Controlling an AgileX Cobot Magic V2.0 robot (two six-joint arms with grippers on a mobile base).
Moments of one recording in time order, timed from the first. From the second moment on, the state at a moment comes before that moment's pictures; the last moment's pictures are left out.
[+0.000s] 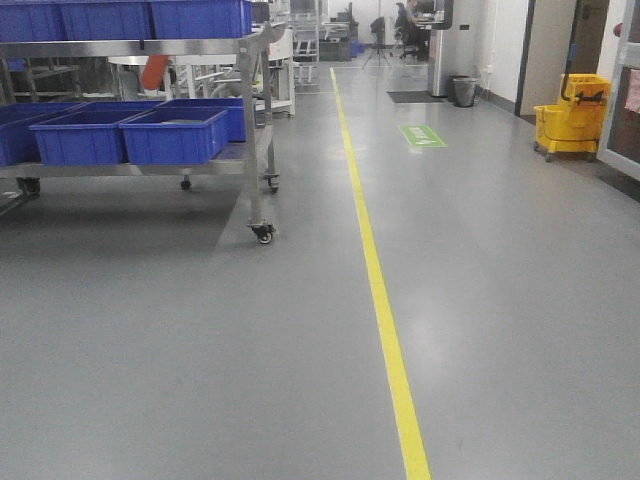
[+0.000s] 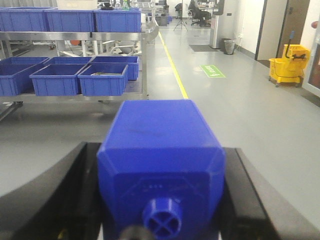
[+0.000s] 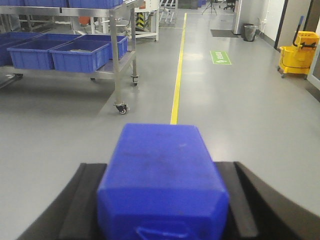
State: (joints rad) left arm -0.04 0.34 -0.55 -0.14 0.34 0.13; right arm 0.10 0.24 -0.40 -0.02 0.31 0.05
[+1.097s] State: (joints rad) left arm -0.04 0.34 -0.55 -0.14 0.34 0.13; right arm 0.10 0.24 -0.40 -0.02 0.31 0.05
